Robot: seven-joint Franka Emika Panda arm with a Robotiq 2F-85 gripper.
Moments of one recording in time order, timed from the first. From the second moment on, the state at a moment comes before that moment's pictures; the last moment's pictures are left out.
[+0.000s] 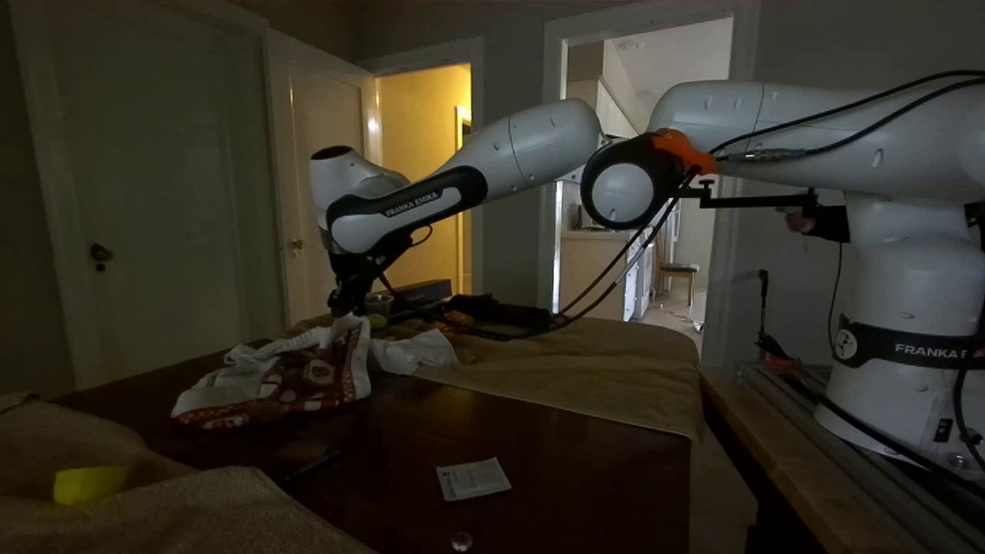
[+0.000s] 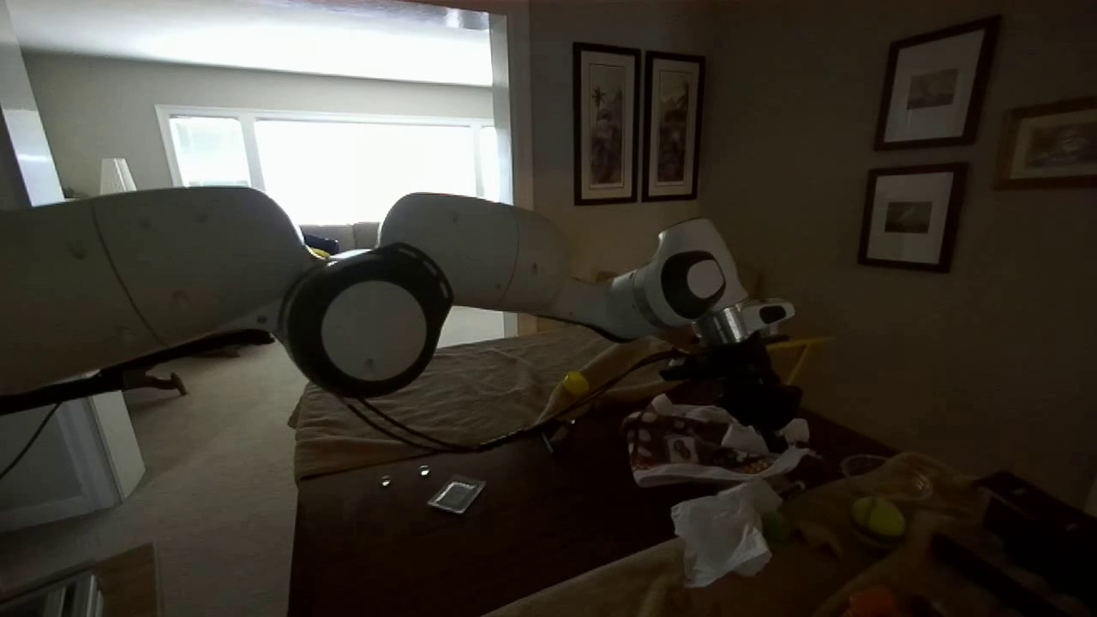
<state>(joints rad) -0.11 1.38 -0.21 -0.45 -0.28 2.04 0.13</state>
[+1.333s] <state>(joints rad) 0.18 1.38 -0.12 -0.46 -0.27 1.77 -0.03</state>
